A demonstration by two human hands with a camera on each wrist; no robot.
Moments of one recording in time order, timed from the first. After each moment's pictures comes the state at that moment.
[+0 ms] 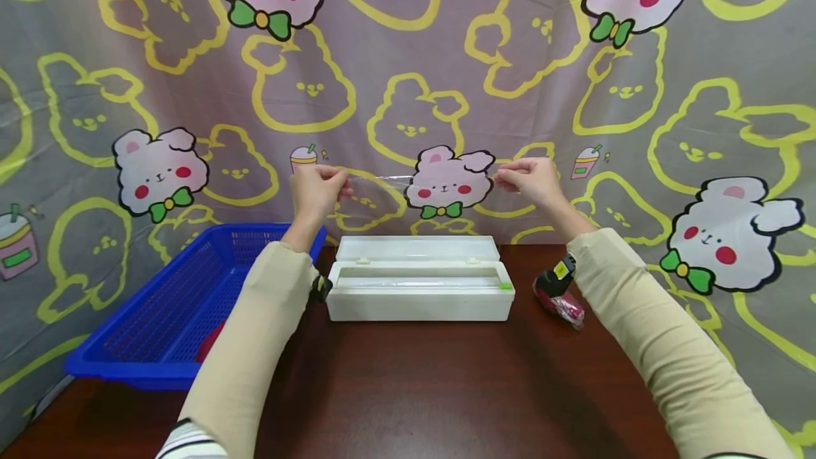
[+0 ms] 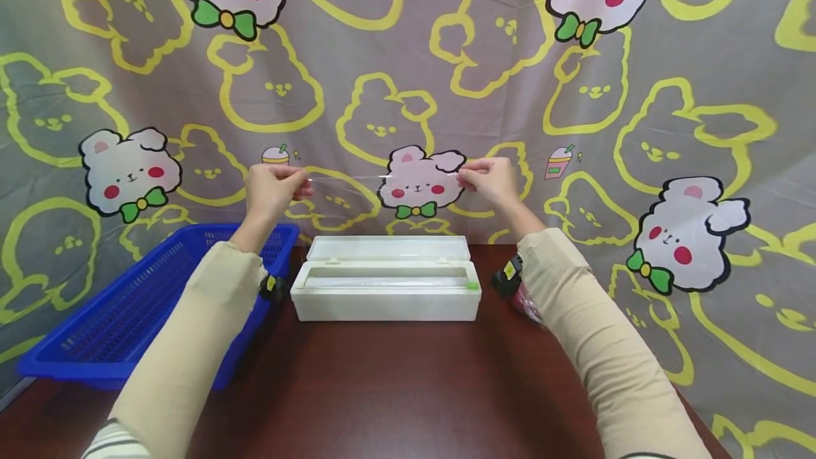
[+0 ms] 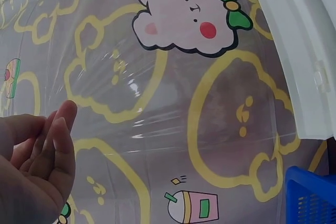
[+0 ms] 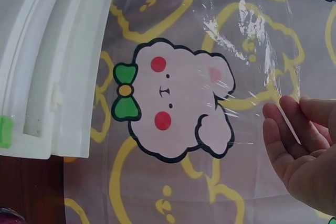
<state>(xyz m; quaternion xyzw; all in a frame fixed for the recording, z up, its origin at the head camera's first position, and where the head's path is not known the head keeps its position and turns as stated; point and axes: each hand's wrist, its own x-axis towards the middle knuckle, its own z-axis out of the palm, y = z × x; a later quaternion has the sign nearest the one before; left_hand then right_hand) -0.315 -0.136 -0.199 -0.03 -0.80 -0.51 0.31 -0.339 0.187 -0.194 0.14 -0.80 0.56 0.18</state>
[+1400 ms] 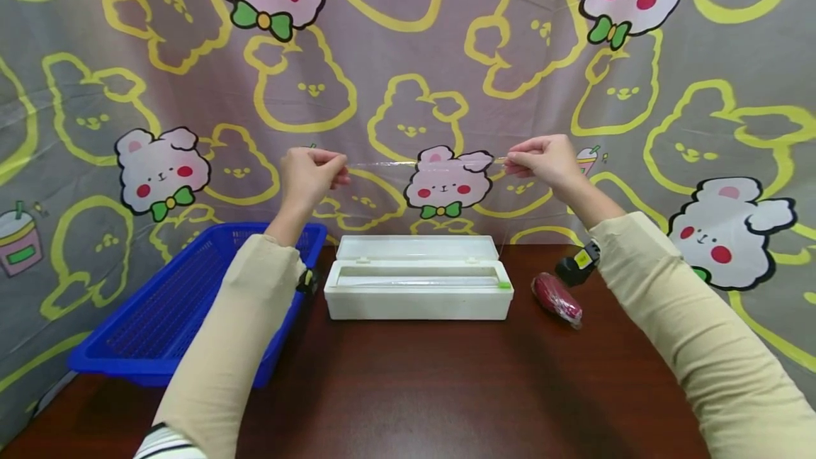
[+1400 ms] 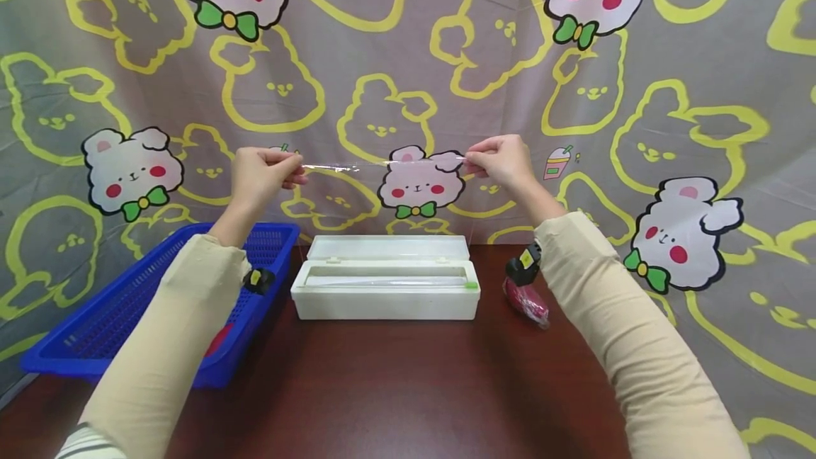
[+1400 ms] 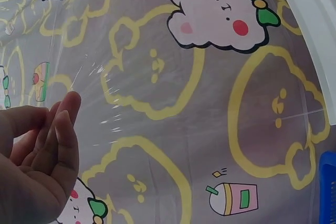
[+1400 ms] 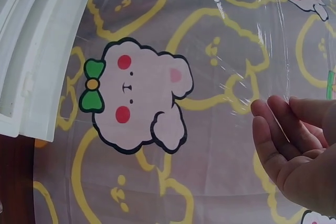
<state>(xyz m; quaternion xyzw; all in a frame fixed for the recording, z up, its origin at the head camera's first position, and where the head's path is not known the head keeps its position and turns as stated) -0.285 -0.138 -0.170 -0.07 -0.80 -0.52 0.29 -0.312 0.193 -0.157 0.16 -0.78 0.59 0.15</state>
